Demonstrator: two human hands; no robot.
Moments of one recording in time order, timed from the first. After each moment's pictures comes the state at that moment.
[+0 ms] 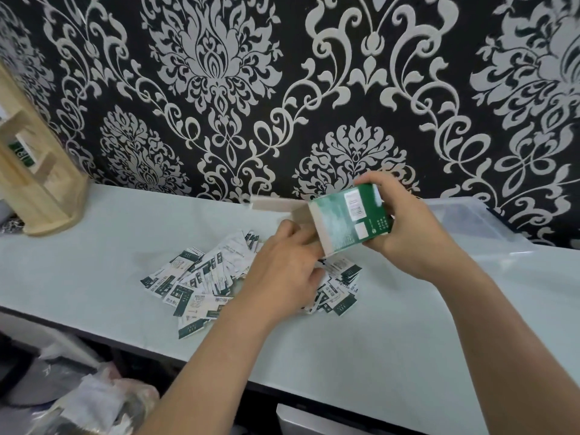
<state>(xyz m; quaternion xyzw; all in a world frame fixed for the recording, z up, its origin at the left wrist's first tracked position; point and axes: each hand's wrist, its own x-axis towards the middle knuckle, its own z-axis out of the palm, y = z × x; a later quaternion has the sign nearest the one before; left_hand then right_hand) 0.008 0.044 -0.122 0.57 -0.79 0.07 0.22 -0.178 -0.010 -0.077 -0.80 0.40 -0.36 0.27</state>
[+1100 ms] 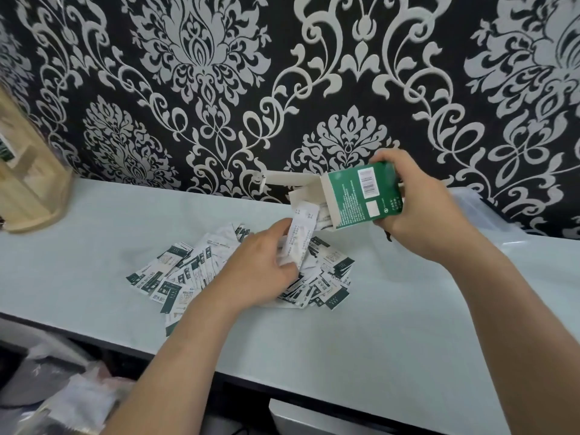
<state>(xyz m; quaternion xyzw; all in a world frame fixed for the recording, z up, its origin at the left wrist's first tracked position) 0.025 0.050 -0.117 0.66 -0.69 -0.19 0.25 -0.194 -0.016 -0.064 -0.80 0.46 -0.34 0.19</state>
